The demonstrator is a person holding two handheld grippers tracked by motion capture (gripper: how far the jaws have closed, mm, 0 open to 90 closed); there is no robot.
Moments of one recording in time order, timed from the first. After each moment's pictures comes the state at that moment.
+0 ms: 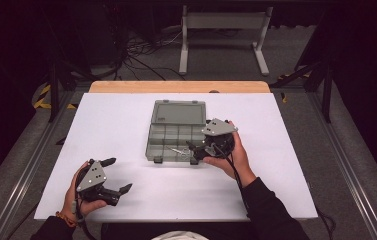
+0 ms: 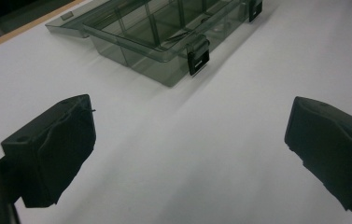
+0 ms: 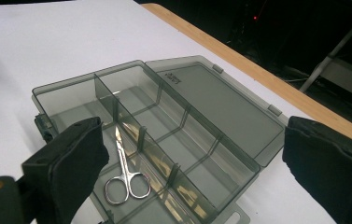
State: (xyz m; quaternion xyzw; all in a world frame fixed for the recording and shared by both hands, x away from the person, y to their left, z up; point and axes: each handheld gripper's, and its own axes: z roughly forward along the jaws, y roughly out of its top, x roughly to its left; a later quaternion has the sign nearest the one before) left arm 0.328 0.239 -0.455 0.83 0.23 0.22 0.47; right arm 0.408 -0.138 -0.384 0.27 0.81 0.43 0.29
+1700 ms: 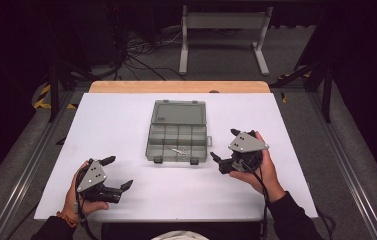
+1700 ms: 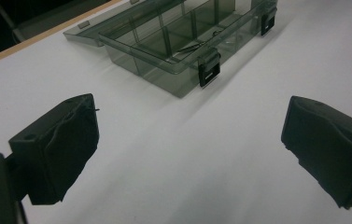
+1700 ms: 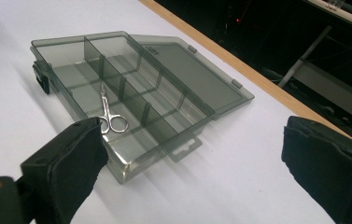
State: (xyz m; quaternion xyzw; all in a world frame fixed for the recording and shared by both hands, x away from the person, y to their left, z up) left arm 0.327 0.235 -0.454 0.81 0.25 0.24 0.48; right arm 0.364 -0.200 -0.382 0.26 0.81 0.42 0.33
